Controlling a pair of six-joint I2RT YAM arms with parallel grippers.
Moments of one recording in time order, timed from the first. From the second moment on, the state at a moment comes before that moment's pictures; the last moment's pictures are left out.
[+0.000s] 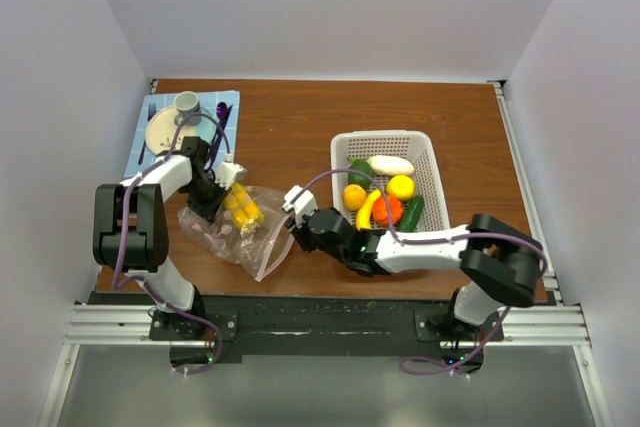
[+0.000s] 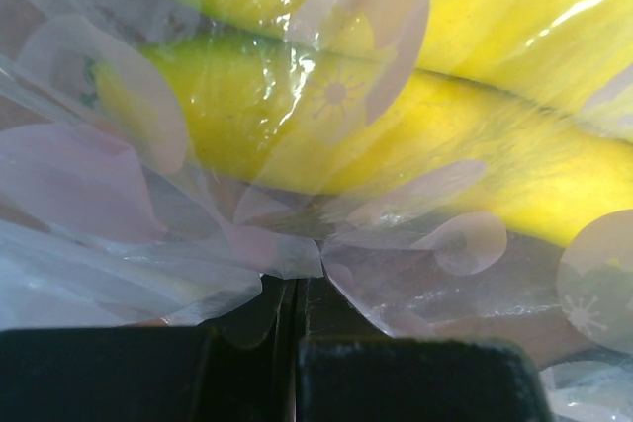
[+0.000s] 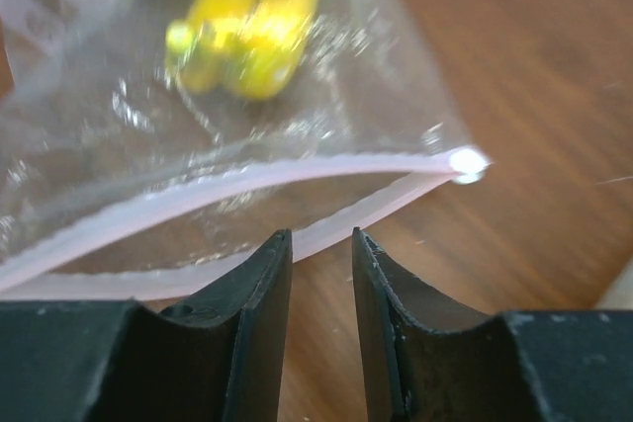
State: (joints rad) left arm 0.01 1.68 1.00 -0.79 0.16 0.62; right arm 1.16 1.57 0.78 0.35 0.33 0.09
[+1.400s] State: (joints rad) left arm 0.01 1.69 1.00 -0.80 0.17 0.63; right arm 1.16 2.04 1.10 0.74 0.08 0.07
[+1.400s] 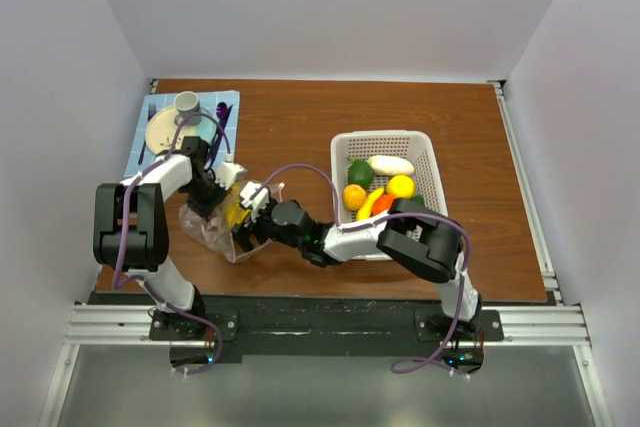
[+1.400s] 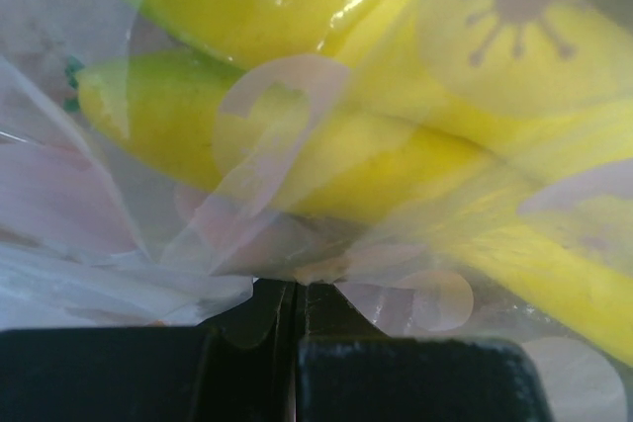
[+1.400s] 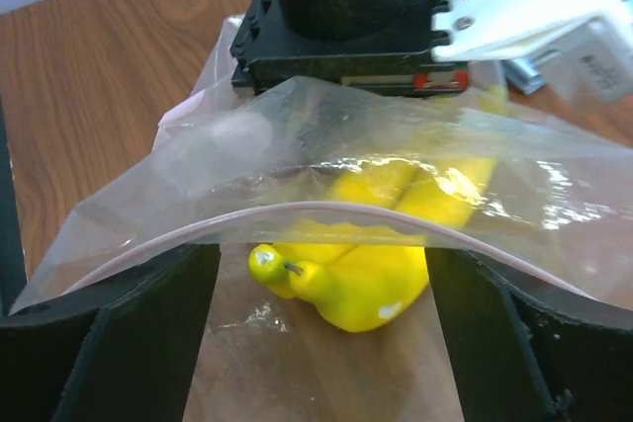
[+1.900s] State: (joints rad) left arm 0.01 1.69 1.01 -0.79 0.16 0.63; right arm 1.17 1.95 1.05 0.67 -0.06 0.13
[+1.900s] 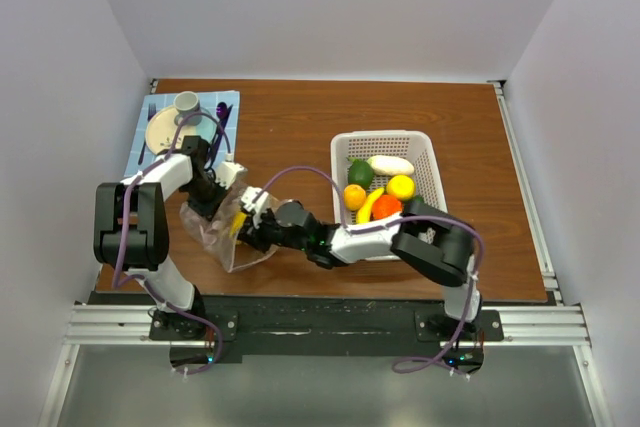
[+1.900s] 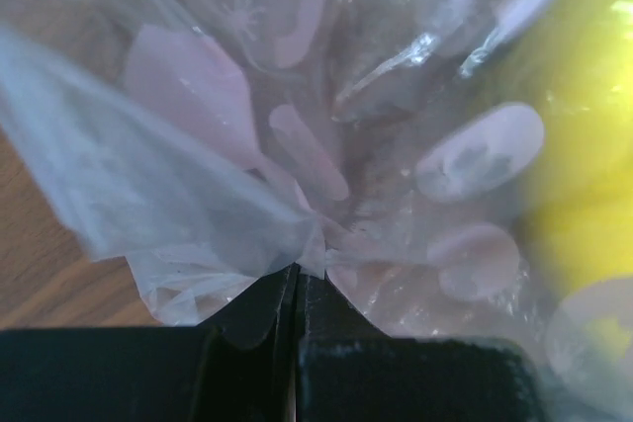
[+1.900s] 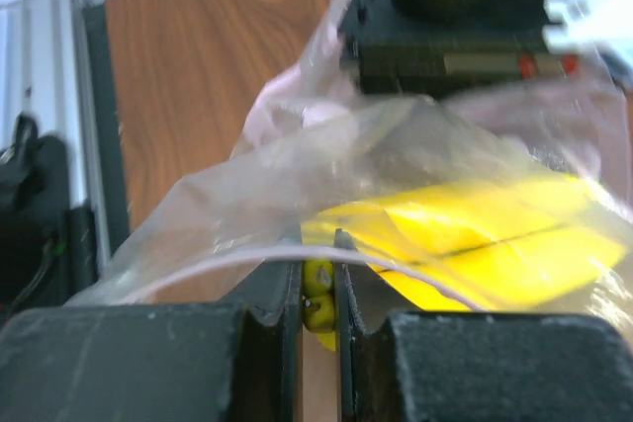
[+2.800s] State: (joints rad) left arm 0.03 1.73 1.05 -0.74 0.10 0.55; right arm 0.75 1.14 0.96 0.12 -0.54 0.20
